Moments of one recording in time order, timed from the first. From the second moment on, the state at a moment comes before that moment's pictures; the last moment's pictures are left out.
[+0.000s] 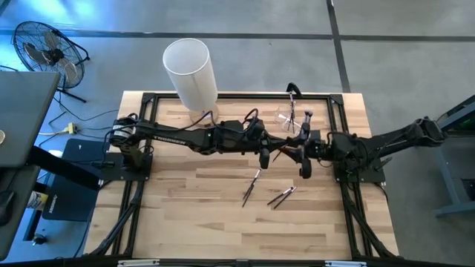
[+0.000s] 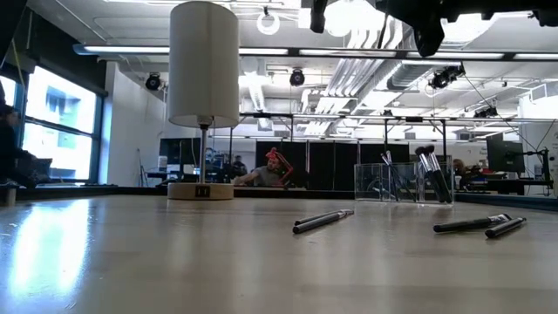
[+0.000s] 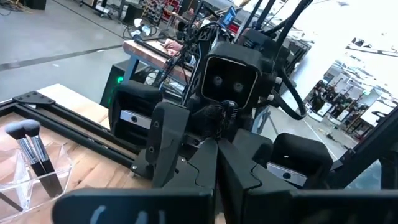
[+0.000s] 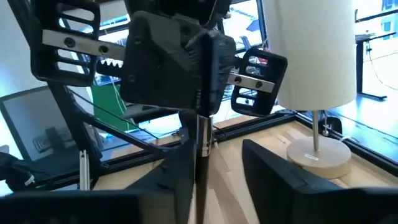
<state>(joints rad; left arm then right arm) -0.05 1.80 1.50 0.31 -0.12 -0.48 0.19 0.84 0.45 0.45 0.32 0.24</state>
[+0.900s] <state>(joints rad) 0.09 1.71 1.50 0.18 -0.02 -0.42 0.07 0.72 0.46 0.12 0.49 0.31</state>
